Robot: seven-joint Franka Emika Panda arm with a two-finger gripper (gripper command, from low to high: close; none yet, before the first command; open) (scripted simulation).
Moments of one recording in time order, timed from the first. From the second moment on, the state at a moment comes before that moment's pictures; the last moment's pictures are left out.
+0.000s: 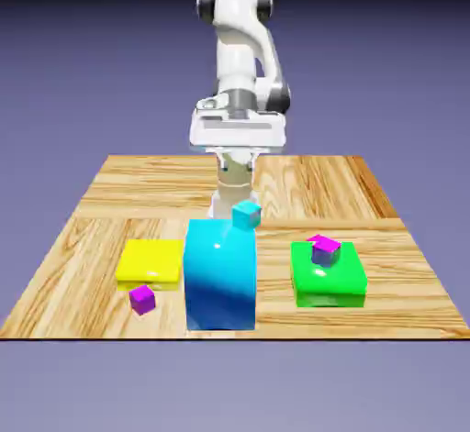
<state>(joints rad) 0.01 -0.53 -0.02 -2.77 0.02 2.99 0.74</state>
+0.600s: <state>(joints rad) -0.01 0.13 -0.36 -2.20 0.34 2.27 0.70</state>
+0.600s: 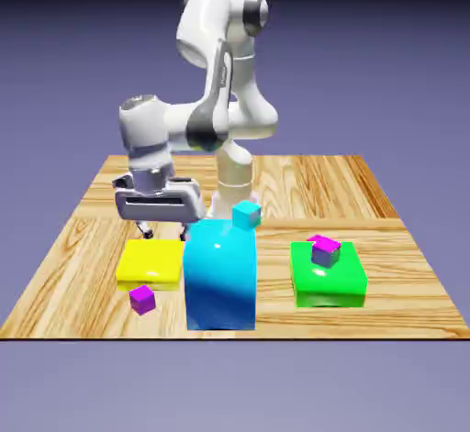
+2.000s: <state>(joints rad) 0.08 1.36 -0.98 -1.35 0.95 1.04 0.55</state>
